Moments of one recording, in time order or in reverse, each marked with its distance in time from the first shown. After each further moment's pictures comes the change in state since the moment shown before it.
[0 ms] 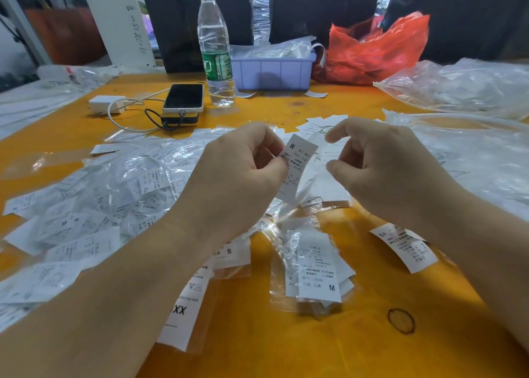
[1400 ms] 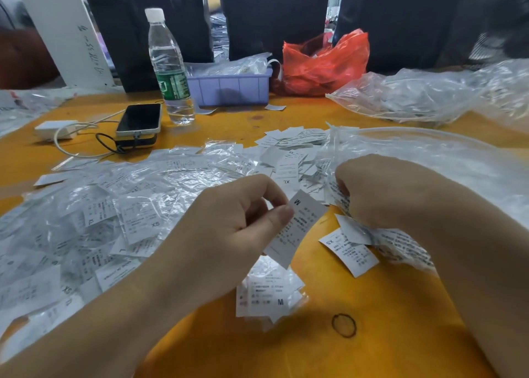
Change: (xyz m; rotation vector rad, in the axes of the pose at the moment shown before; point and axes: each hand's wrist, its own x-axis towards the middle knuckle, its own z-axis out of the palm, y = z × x) left_hand -0.021 0.018 0.021 -0.170 -0.241 0.128; right_hand -0.008 0.012 -0.042 -0.609 -0.476 0.338
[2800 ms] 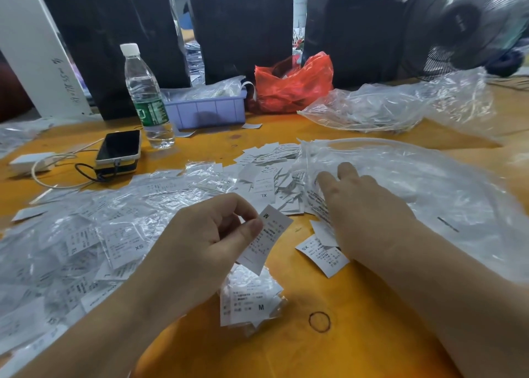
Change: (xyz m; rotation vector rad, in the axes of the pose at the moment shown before) left_hand 0.000 -0.012 -0.002 0.050 -0.008 0.013; right_hand -0.026 0.003 0.025 0.039 0.224 0.096
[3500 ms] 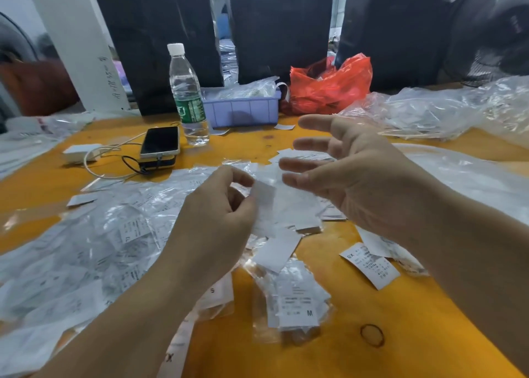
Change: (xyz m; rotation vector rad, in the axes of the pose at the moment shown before) left_hand 0.009 -0.008 -0.022 0.025 0.280 -0.184; right_hand 0.026 -0.047 -0.037 1.822 -0.226 -0.233
